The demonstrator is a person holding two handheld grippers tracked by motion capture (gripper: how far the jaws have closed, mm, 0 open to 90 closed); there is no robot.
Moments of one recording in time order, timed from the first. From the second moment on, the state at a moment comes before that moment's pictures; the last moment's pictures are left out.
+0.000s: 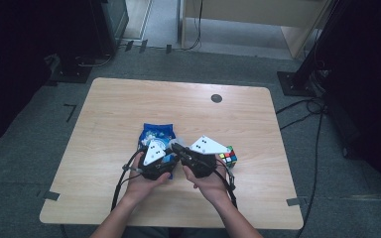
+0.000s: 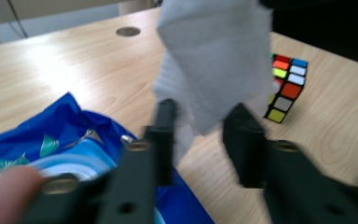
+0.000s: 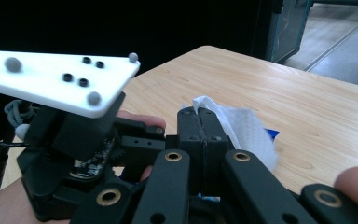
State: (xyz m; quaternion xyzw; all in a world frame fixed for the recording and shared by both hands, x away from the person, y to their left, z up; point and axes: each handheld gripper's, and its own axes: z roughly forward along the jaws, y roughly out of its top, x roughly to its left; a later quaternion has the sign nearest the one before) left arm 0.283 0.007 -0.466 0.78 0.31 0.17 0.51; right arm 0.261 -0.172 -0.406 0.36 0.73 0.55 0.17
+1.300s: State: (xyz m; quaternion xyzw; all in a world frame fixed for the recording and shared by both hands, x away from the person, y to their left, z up) left arm 0.272 0.059 -0.466 0.76 0.32 0.17 0.54; right arm 0.258 -0.295 -0.477 0.53 0.67 0.44 0.27
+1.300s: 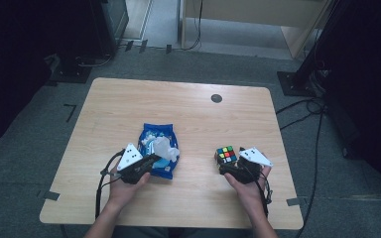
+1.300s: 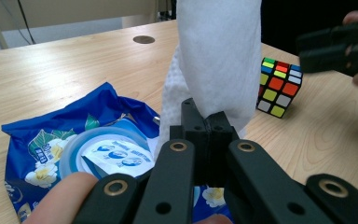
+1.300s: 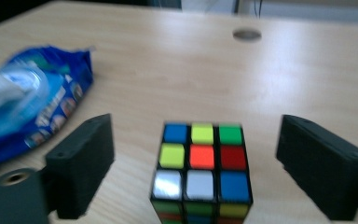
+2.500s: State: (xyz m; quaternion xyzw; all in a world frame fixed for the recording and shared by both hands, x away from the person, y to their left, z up) left arm 0.270 0.046 -0.463 0.76 0.31 0.14 0.56; right arm 0.246 -0.238 -0.478 0.41 0.76 0.45 0.21
